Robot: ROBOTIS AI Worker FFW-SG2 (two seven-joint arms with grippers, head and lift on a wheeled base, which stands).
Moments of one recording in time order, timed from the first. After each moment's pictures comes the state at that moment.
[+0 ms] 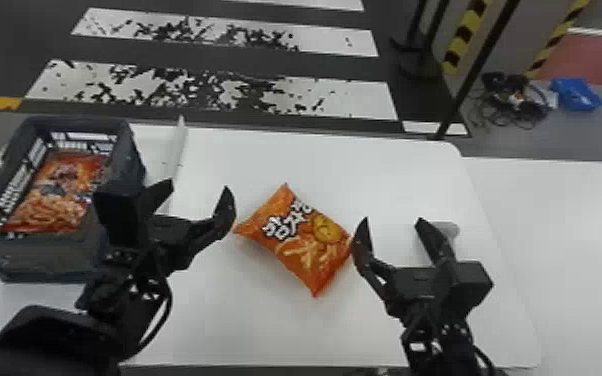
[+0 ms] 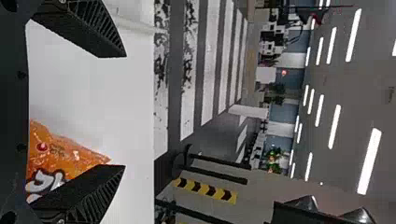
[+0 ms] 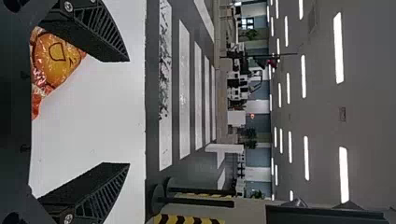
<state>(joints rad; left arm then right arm) 0.31 0.15 -0.19 -1.94 0.18 0.26 0.02 0.51 -0.12 0.15 -1.86 -0.07 -0.11 -0.14</state>
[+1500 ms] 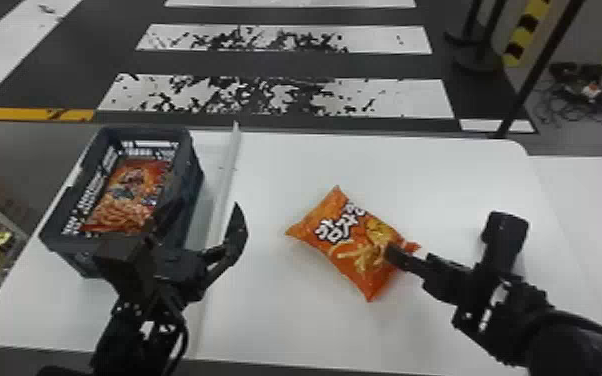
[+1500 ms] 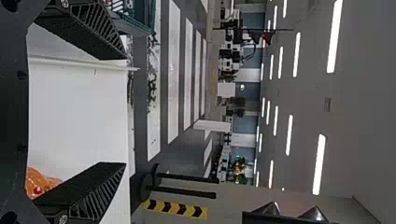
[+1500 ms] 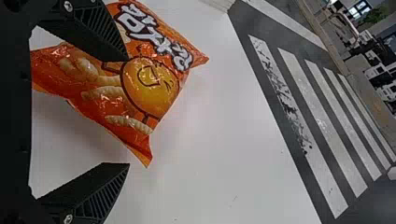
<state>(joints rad) 0.49 0.22 -0.11 -1.94 0.17 -0.06 0.01 0.22 -0.09 -0.03 -1.77 -0.56 0.74 0.04</state>
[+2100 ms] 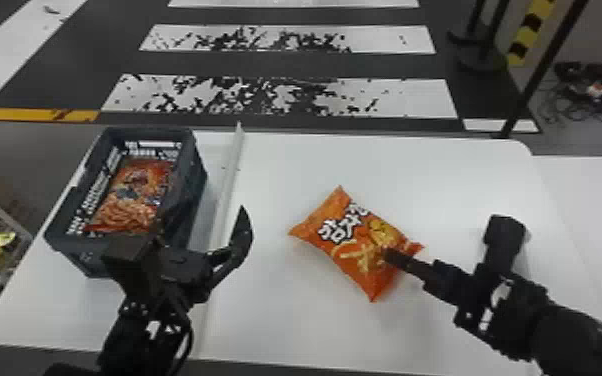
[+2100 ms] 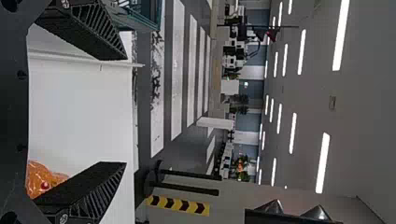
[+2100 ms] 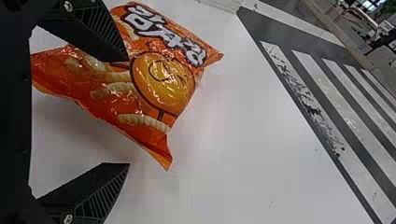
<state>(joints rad) 0.48 0.22 -0.11 -1.91 0.19 -0.06 0.00 0.14 -0.08 -0.08 -1.64 -0.64 0.82 0.09</state>
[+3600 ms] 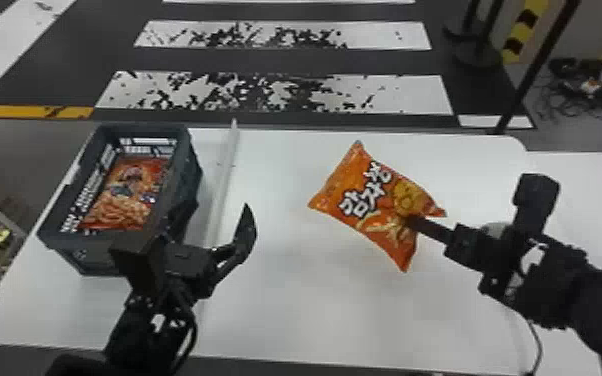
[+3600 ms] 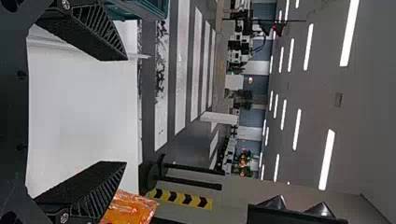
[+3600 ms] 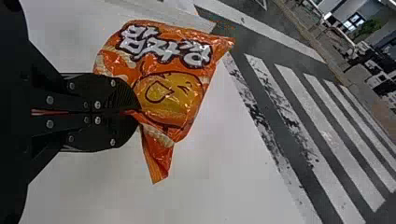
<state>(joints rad) 0.44 0.23 -0.14 -1.87 0.21 -0.06 -0.01 0.14 -0.07 -0.17 -1.88 -0.59 0.98 0.09</state>
